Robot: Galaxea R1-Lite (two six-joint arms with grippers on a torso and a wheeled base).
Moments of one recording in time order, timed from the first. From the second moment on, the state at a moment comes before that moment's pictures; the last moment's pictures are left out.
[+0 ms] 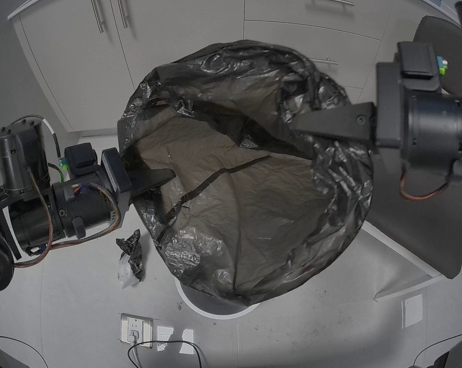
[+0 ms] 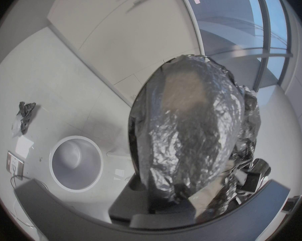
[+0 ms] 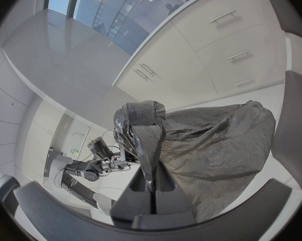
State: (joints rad) left arm -0.47 1.46 -0.71 -0.62 -0.36 -0.93; right arm 0.93 1.47 -1.38 0.13 -0.04 0.55
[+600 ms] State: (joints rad) left arm -0.45 1.37 -0.46 -0.61 -0.34 -1.01; right arm 1.02 1.63 -1.27 0.04 0.07 0.71
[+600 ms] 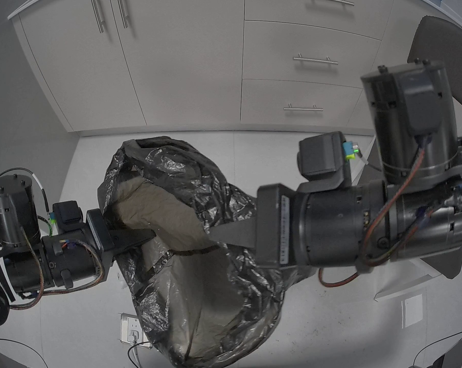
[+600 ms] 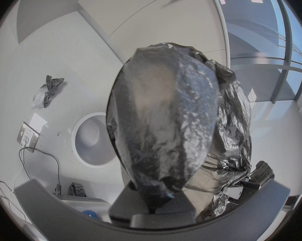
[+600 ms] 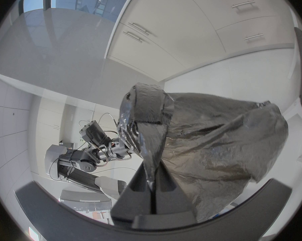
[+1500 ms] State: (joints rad) left arm -0.37 1.31 -0.34 -0.56 -0.34 -0.99; right arm 1.10 1.87 -1.32 -0.02 0.08 0.76
